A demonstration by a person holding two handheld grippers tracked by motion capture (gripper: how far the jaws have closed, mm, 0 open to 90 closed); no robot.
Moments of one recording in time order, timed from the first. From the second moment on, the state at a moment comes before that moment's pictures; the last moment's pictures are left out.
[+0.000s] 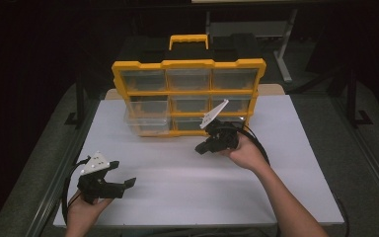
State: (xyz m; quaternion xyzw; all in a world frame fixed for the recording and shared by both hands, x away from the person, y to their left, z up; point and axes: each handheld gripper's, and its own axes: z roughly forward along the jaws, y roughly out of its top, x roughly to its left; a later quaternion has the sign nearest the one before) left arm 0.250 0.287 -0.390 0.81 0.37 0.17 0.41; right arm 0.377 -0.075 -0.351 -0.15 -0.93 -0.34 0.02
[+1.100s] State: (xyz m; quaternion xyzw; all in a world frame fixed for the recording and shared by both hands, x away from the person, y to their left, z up) left arm 0.250 0.288 -0.389 0.82 0.37 0.17 0.41; right arm 0.419 -0.033 -0.238 -0.13 -0.93 -0.34 -0.03
